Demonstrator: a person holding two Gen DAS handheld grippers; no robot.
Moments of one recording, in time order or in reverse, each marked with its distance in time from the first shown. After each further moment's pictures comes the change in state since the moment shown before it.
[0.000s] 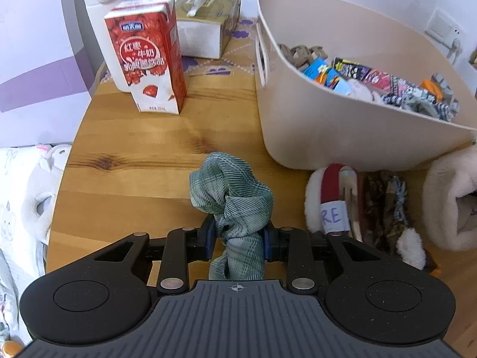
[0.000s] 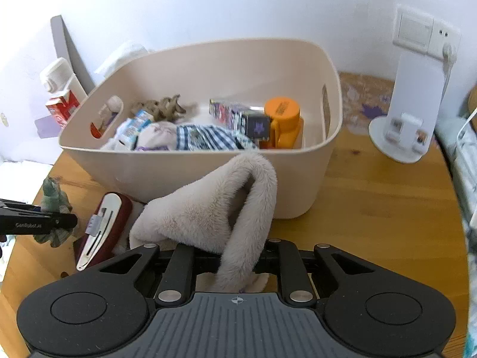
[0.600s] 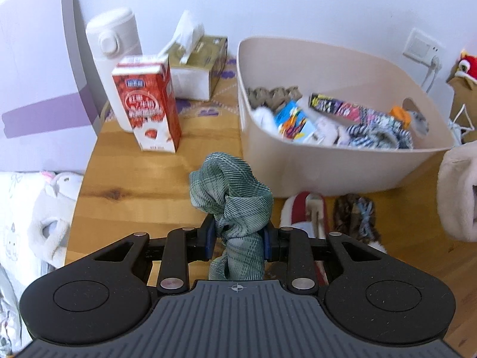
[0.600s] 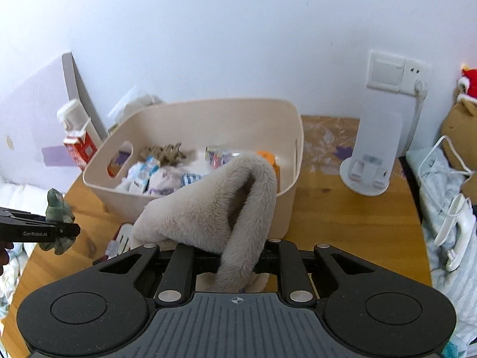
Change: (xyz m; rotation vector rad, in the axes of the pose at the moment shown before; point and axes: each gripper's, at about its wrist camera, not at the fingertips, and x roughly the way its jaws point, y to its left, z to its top) left arm -0.049 -0.011 0.005 0.040 -0.122 -0.021; right arm -0.069 -0.007 0.006 0.009 -0.155 -0.020
